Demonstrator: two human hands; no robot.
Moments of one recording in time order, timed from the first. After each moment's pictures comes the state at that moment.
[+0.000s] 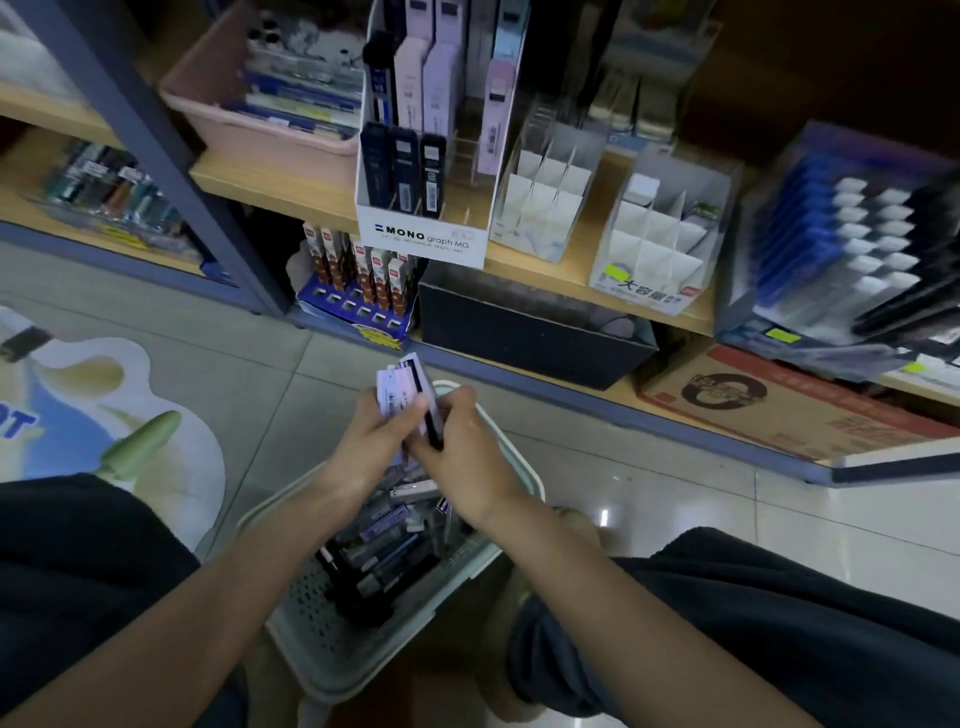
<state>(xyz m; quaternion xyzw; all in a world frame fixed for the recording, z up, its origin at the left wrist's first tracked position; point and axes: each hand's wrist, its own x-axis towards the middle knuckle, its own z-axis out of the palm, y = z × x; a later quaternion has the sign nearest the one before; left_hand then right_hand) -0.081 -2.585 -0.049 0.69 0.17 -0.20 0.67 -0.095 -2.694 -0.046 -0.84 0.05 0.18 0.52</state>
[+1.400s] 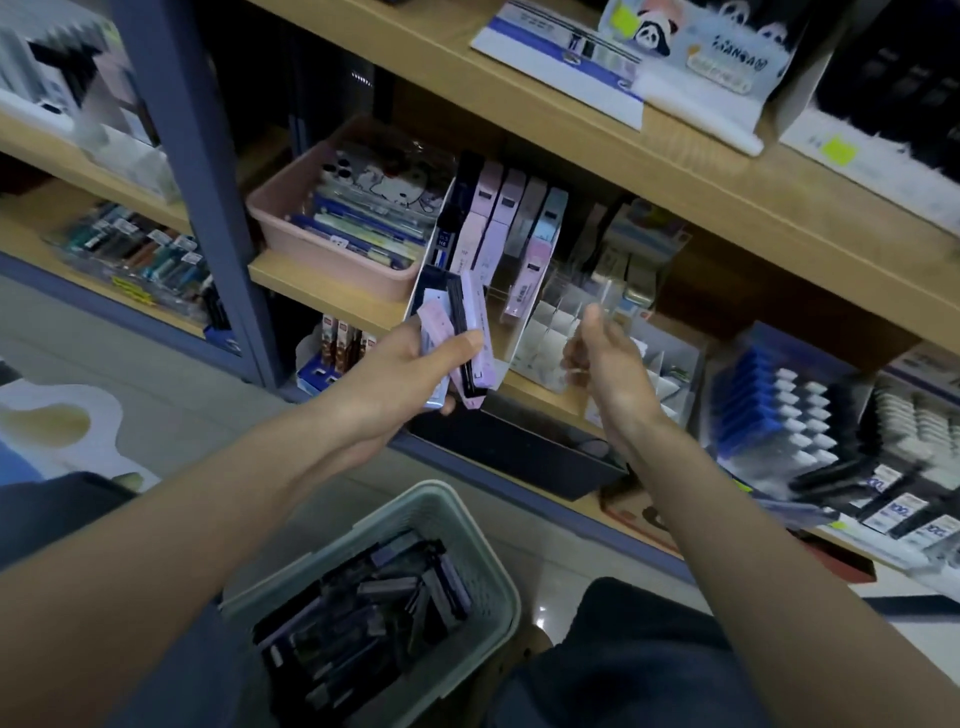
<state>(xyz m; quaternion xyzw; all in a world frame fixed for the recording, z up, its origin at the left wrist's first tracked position) -0.006 -2.567 0.100 0.66 -0.01 -0.18 0.73 0.022 -2.753 0.094 -0.79 0.15 0.01 0.59</state>
